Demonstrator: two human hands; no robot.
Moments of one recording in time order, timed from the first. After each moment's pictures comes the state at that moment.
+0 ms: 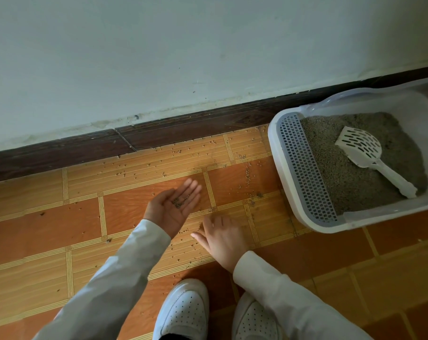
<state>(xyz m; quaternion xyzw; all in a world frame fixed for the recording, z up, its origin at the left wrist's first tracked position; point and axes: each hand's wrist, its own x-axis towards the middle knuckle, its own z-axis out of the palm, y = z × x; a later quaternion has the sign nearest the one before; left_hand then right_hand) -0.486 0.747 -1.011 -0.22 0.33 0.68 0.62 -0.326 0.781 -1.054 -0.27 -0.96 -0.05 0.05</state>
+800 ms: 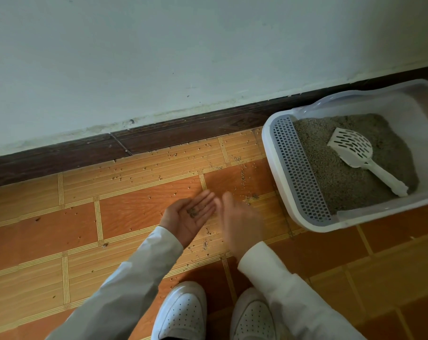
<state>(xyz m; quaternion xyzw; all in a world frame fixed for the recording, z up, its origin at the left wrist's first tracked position) -0.453 0.756 -1.007 -0.21 0.36 0.63 0.66 -0.327 0.816 -1.012 -0.42 -0.90 -0.01 0.12</state>
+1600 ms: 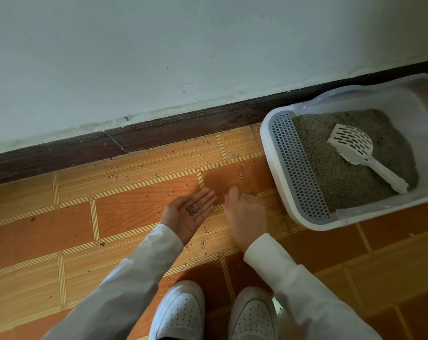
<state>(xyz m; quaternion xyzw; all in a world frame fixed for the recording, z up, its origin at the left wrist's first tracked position) -0.452 0.761 -1.012 -0.22 0.39 0.61 0.65 -0.320 0.838 -1.021 -0.40 -0.91 -0.09 0.07</state>
